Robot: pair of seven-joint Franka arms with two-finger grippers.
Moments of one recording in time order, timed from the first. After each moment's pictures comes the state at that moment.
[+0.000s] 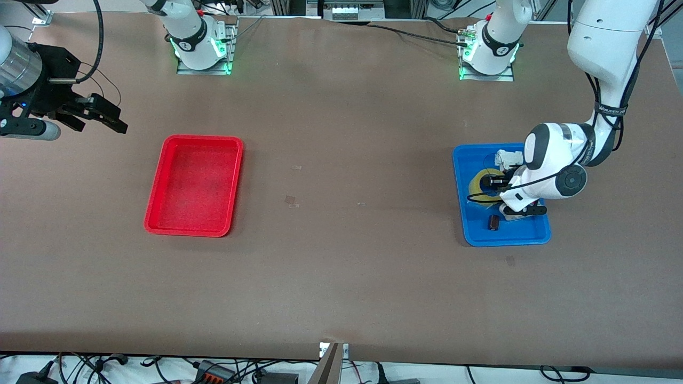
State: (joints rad) left arm 0.01 0.47 -0.04 -2.08 -0.04 2.21 -0.04; right arm -0.01 -0.01 0.11 -1.61 -0.01 1.56 0.17
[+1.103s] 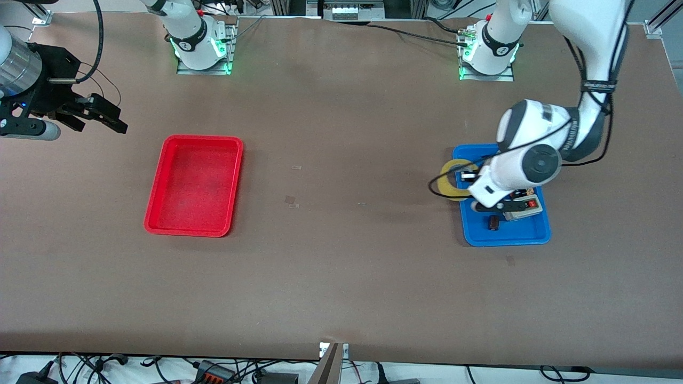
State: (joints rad) left arm -0.24 0.35 -0.06 -1.90 -0.04 1.99 -0.34; right arm -0.01 -0.01 0.11 -1.61 -0.01 1.56 0.17
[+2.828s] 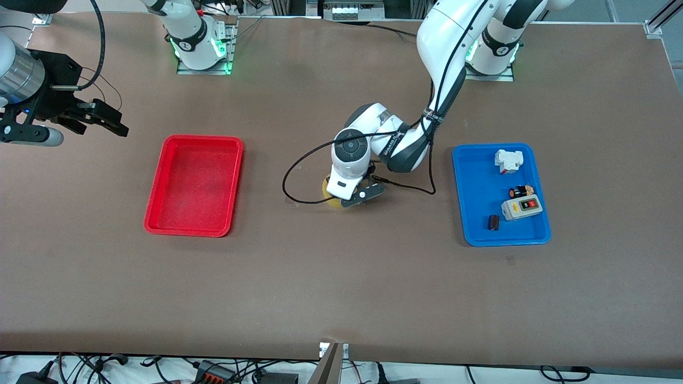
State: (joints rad) left arm -0.69 0.83 -0.07 -1.36 -0.08 2.08 -1.12; right arm -0.01 0.01 0.10 -1.61 -0.01 1.56 0.17
